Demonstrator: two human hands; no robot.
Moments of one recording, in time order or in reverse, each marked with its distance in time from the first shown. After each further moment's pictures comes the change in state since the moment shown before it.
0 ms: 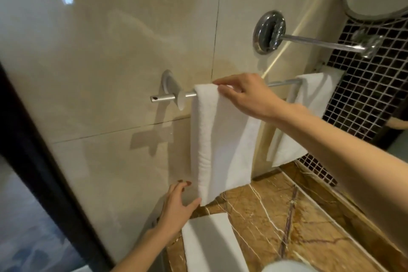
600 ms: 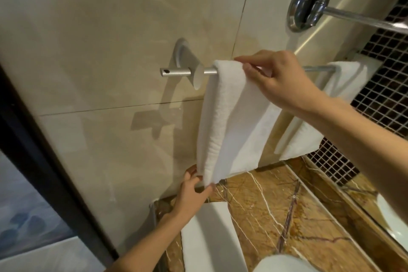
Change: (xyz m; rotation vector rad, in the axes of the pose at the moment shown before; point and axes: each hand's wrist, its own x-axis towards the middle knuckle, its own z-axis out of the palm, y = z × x) left_hand 0.024 -0.022 0.050 -0.147 0.040 0.010; right_hand 0.000 0.003 0.007 0.036 0.025 -0.042
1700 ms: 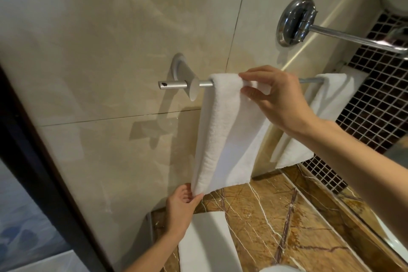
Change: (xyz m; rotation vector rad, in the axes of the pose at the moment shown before) left_hand -0.005 -0.019 0.005 -0.428 0.217 -0.177; right_hand -0.019 0.005 0.002 0.017 0.148 -0.010
